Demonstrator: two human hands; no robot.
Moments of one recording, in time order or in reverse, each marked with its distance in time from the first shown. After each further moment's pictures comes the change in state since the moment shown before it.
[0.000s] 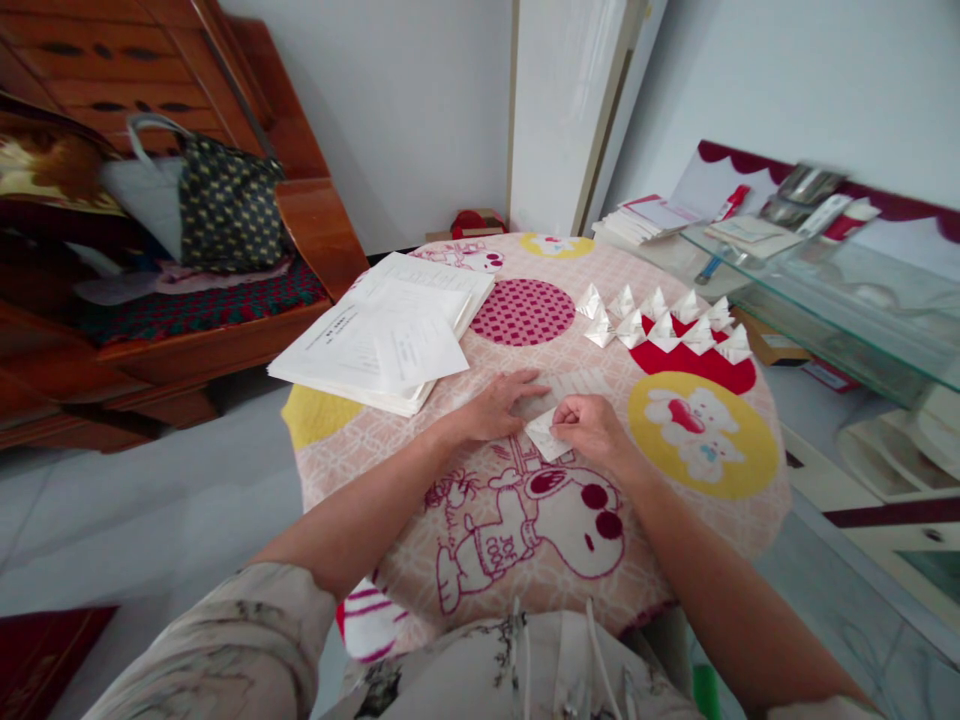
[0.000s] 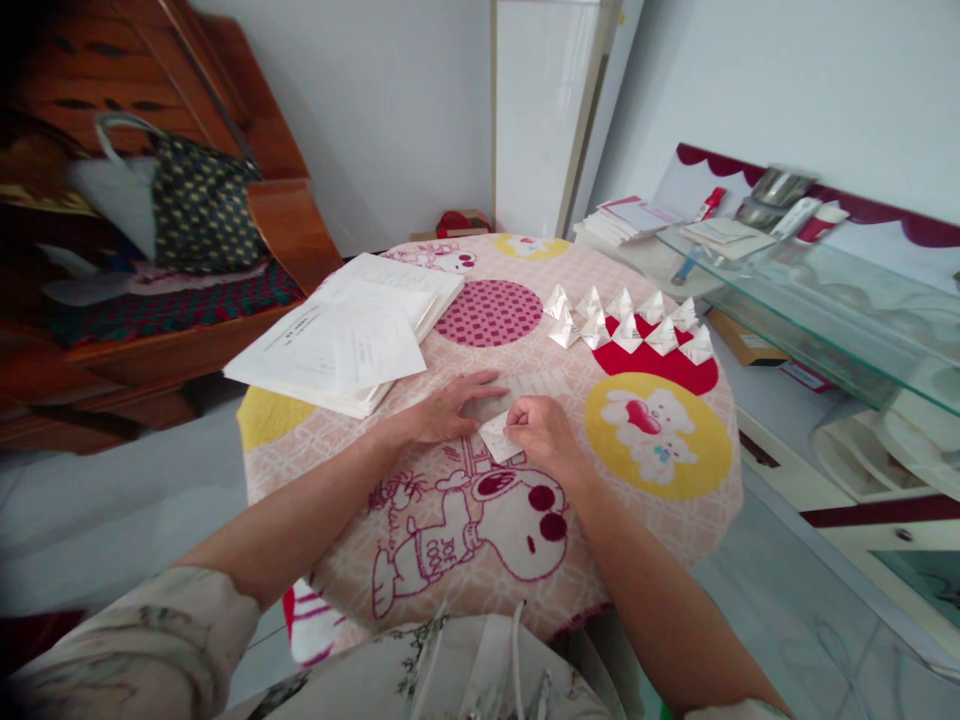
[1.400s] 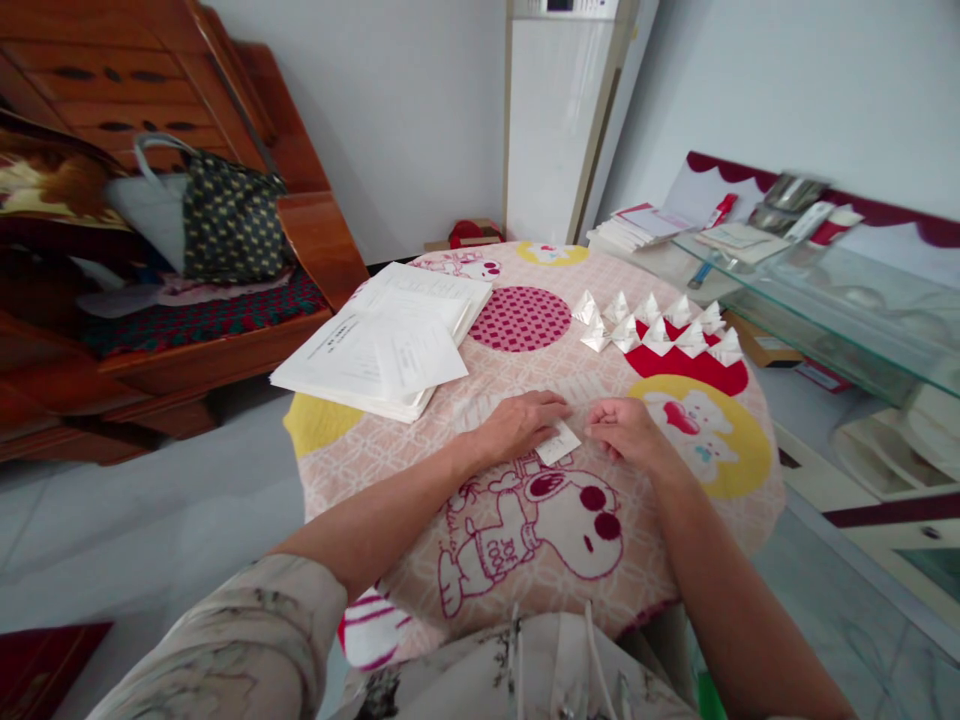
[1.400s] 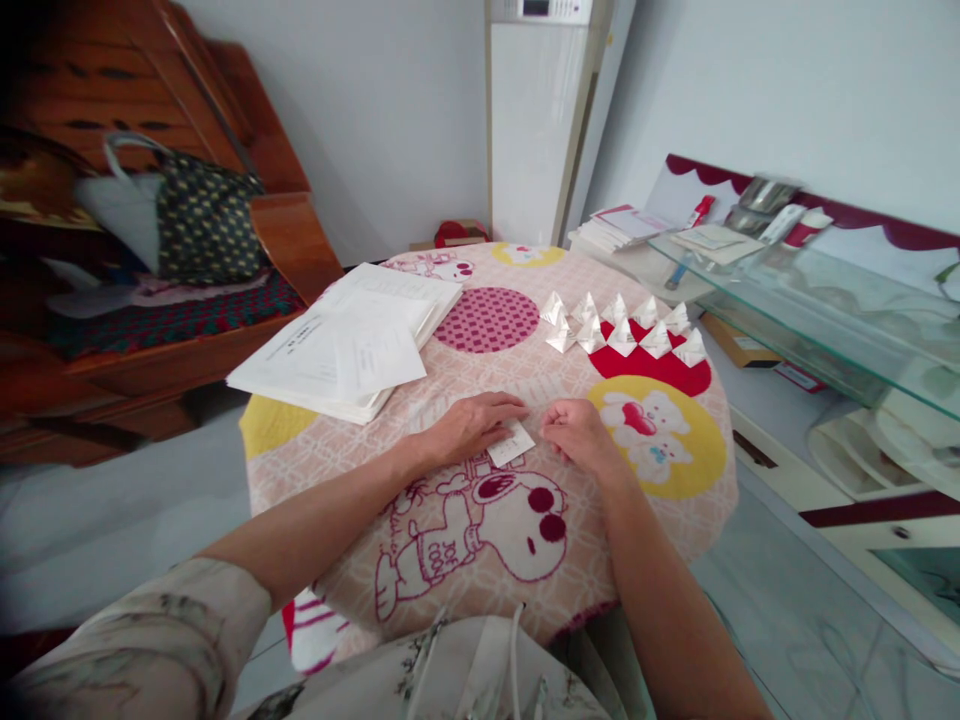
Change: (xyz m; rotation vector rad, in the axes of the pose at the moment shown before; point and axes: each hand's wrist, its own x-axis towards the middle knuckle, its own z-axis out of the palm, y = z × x) left_hand 0.009 0.035 0.016 0.095 0.124 0.220; right_hand -0.016 0.017 -0.039 0.206 0.000 0.247
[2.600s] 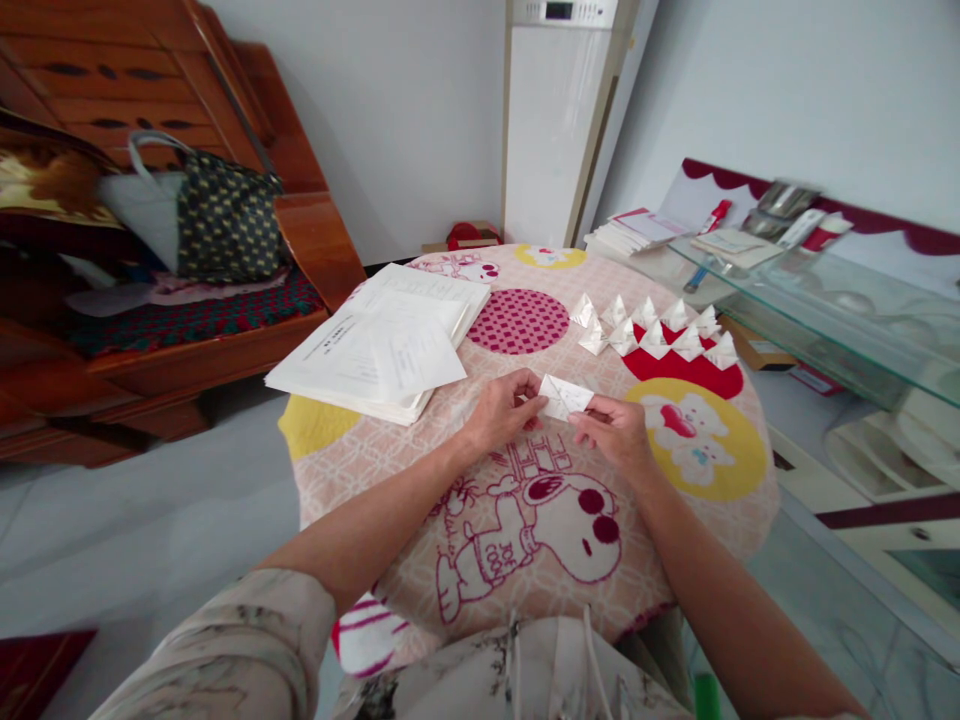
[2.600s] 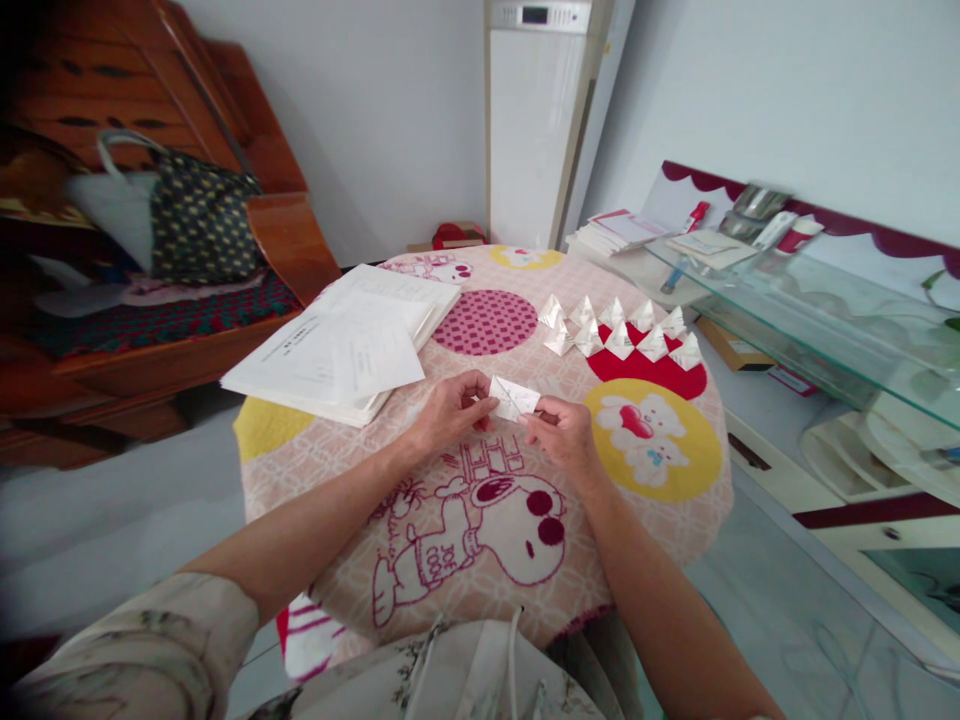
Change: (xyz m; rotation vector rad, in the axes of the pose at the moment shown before) left_hand -0.001 -0.003 -0.006 -0.764 0.326 -0.351; right_hand -0.001 -0.008 0.023 0.098 0.178 -0.262
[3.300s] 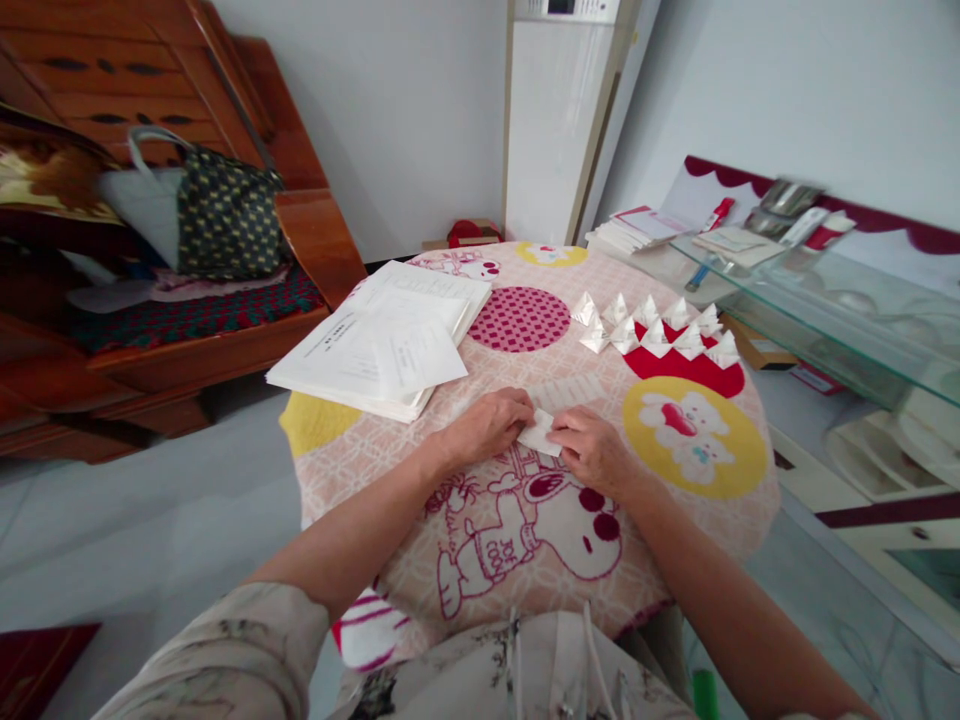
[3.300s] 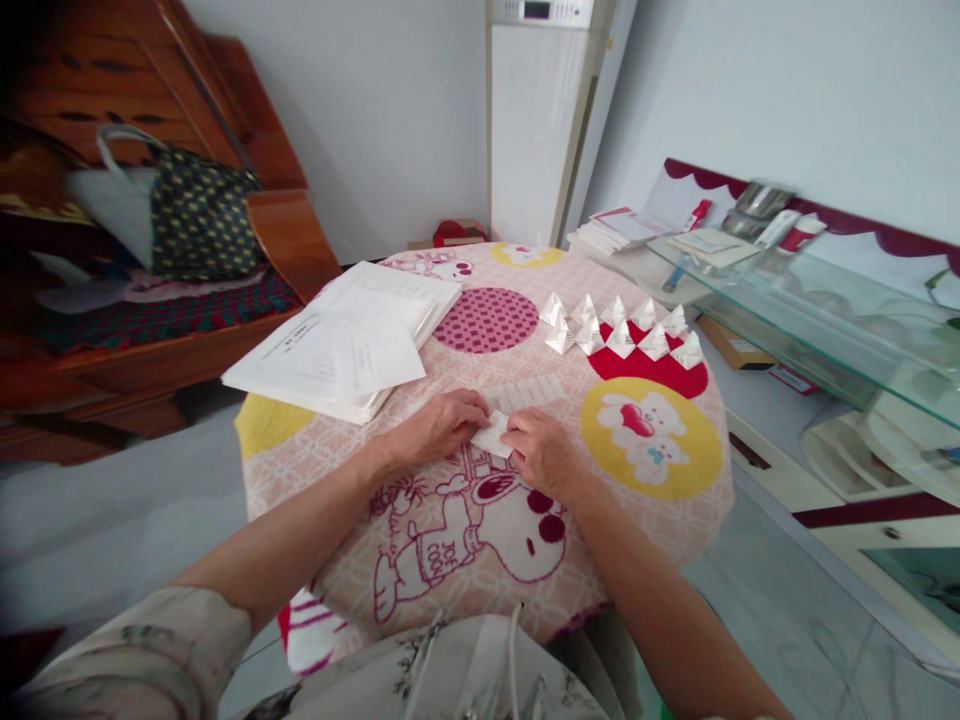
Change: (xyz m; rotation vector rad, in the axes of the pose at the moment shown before) left_hand -0.015 -0.002 -0.024 0.676 -0.300 0.318; right_hand -0.009 0.011 0.010 -0.640 -0.261 -0.783
